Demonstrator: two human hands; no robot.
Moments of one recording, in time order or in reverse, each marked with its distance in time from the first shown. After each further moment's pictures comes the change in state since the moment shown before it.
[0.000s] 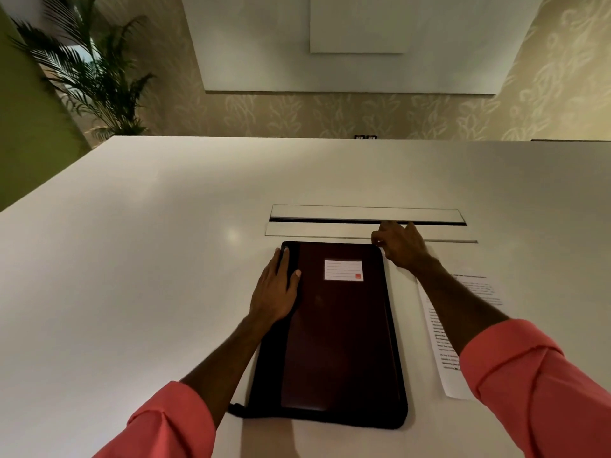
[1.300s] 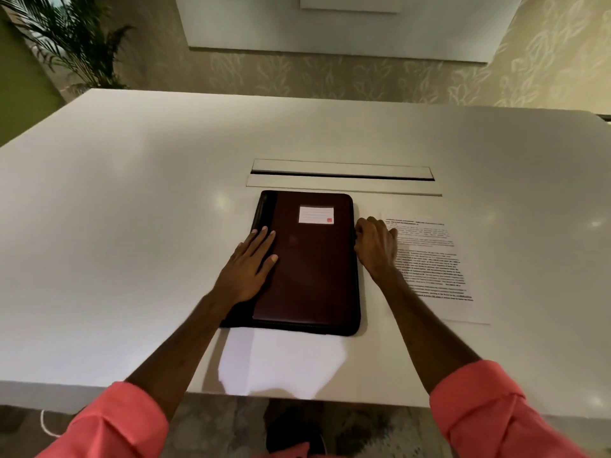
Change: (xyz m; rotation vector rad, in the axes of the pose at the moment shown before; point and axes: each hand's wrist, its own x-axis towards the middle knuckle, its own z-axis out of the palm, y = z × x) left_hand -0.106 -0.012 -0.002 0.167 -0.090 0.193; right_hand -0.134 -0.065 0.023 0.417 0.176 0.399
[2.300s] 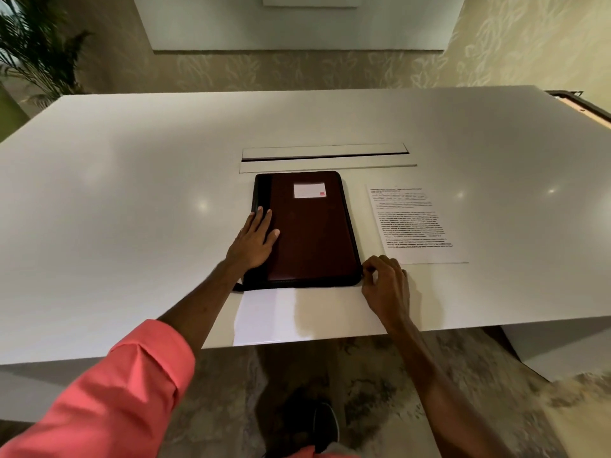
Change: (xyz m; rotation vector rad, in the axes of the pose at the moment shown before) left_hand -0.027 0.028 -0.034 -0.045 -0.188 -0.087; right_hand -0.213 -0.010 -0.019 0.281 0.114 0.155
